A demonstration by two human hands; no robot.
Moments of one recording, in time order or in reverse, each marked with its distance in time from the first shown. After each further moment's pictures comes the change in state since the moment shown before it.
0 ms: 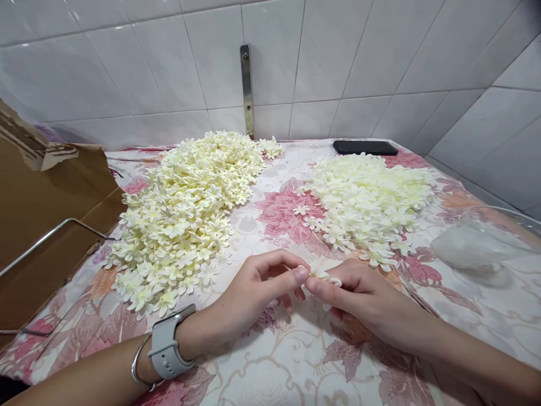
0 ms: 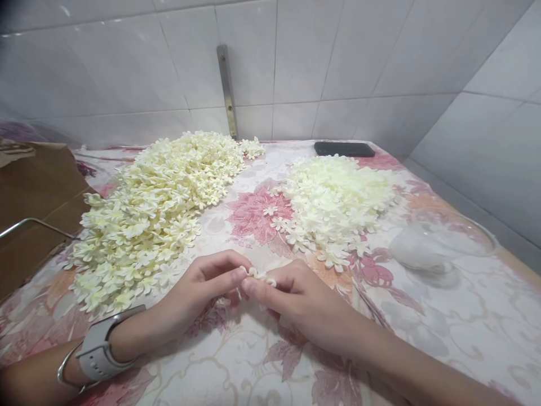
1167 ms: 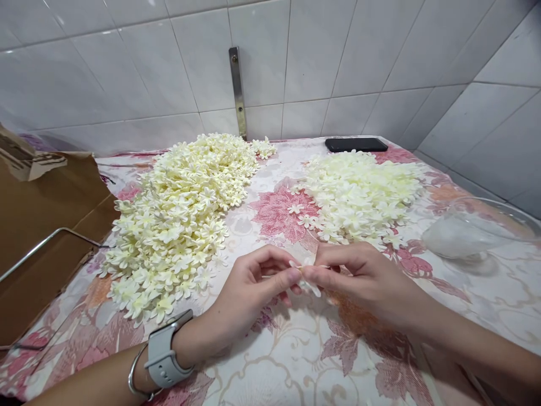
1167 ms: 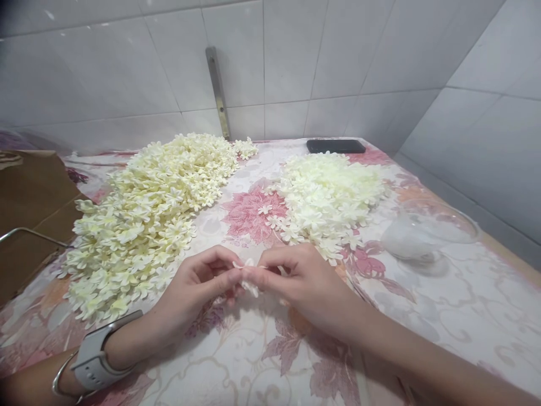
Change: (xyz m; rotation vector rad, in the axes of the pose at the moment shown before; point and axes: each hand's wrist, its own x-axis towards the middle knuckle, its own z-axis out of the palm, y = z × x) left_hand 0.000 0.002 0.004 0.002 0.105 0.083; right_hand -0.002 -0.013 -0.010 -0.357 0.242 -0.305
